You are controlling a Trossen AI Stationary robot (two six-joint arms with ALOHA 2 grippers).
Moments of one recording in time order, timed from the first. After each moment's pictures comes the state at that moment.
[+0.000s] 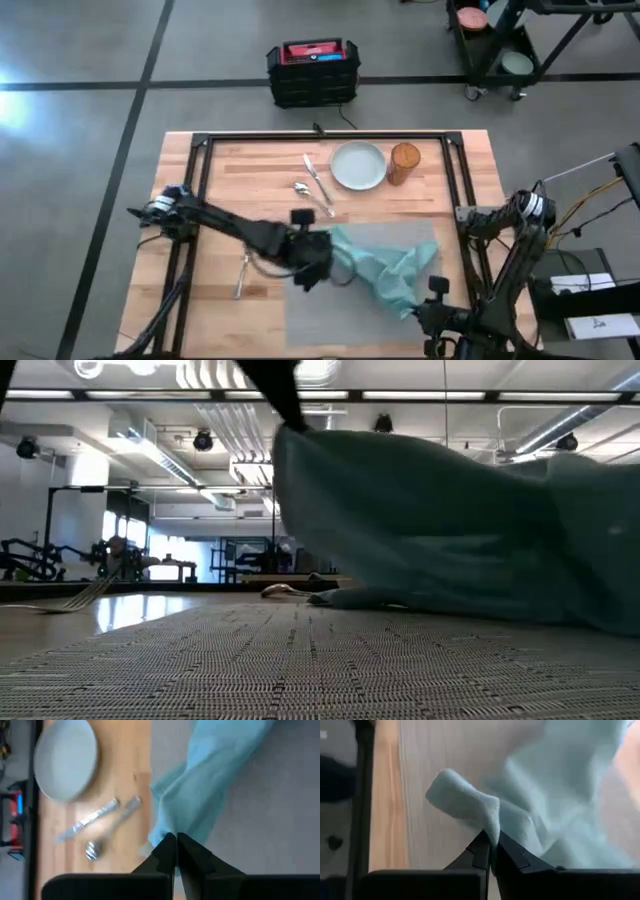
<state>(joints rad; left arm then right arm) -0.40 1.85 1.71 -1.11 -0.49 -0.33 1.13 1.74 1.20 -0.92 0.63 1.21</state>
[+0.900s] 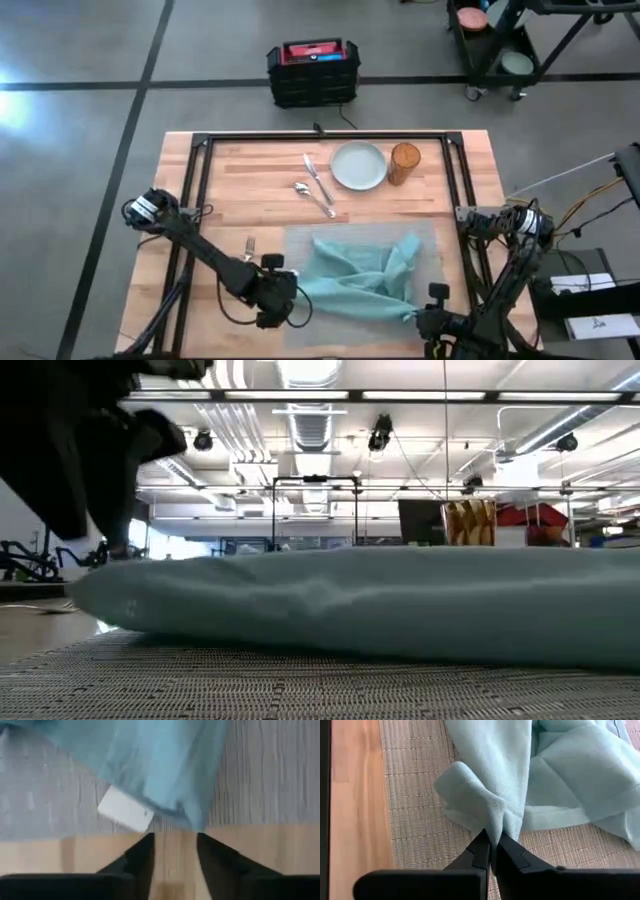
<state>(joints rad) -0.61 1.78 1.30 -0.84 -0.23 -0.56 1.16 1.83 1.14 -0.86 0.55 1.29</state>
